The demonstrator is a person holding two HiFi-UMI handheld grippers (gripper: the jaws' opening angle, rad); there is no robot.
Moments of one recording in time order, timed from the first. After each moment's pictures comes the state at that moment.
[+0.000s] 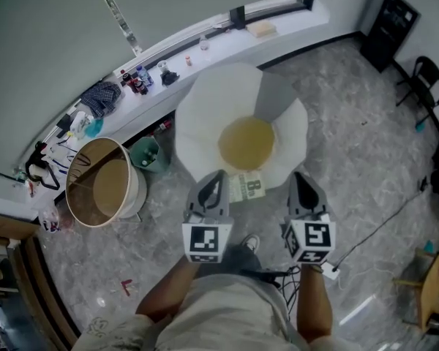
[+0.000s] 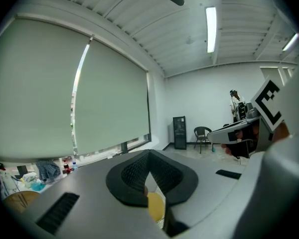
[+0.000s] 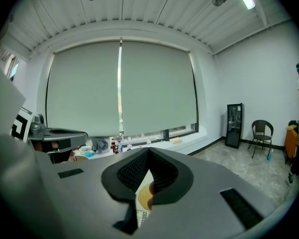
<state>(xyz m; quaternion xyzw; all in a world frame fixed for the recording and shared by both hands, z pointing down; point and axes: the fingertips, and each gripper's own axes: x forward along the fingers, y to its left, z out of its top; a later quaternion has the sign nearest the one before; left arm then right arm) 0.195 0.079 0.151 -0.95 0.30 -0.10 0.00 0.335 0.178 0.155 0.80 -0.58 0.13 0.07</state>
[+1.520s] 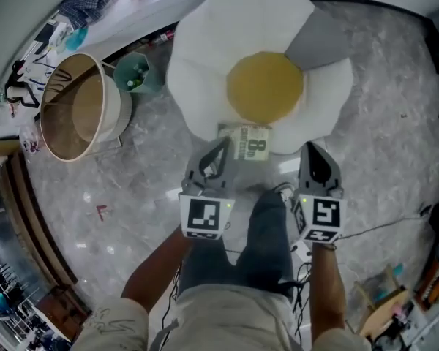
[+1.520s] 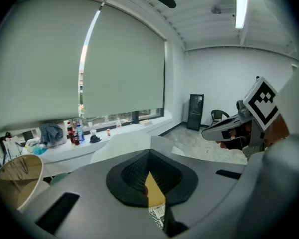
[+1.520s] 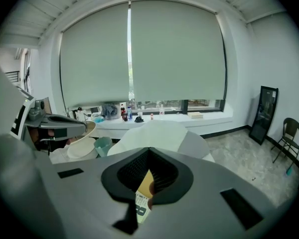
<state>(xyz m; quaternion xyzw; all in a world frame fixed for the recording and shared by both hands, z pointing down) 0.265 -0.029 0.370 -0.90 0.38 -0.20 -0.11 0.424 0.028 0.377 0.68 -0.67 0.22 0.21</state>
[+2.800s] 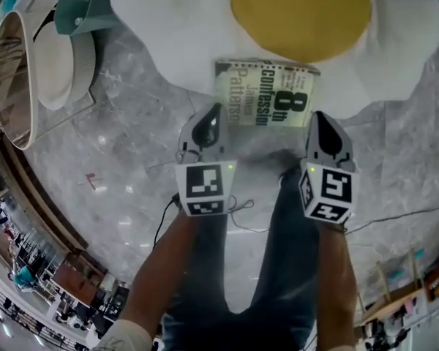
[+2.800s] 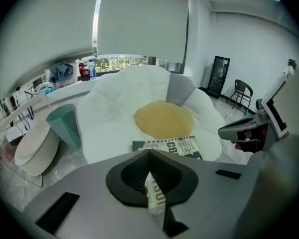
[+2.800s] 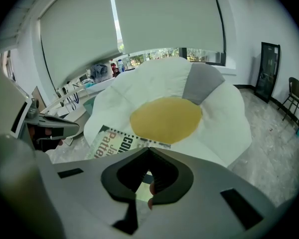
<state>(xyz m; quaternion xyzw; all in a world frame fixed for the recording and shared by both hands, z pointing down) 0.202 0.002 0.773 -0.81 0.42 -0.36 -0.21 0.387 0.070 0.781 0.65 -0.62 0.35 0.25</state>
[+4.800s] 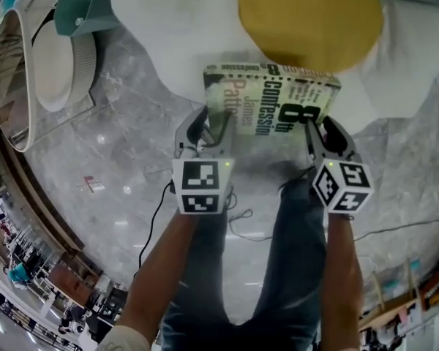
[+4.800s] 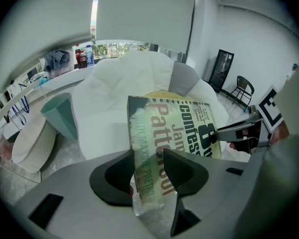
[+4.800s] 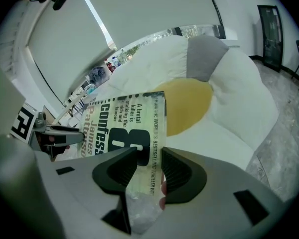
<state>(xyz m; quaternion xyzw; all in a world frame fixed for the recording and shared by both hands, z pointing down) 0.191 -0.006 0.808 -0.79 0.39 -0.41 -0.25 0.389 0.064 0.834 0.59 -0.64 0.45 0.20</state>
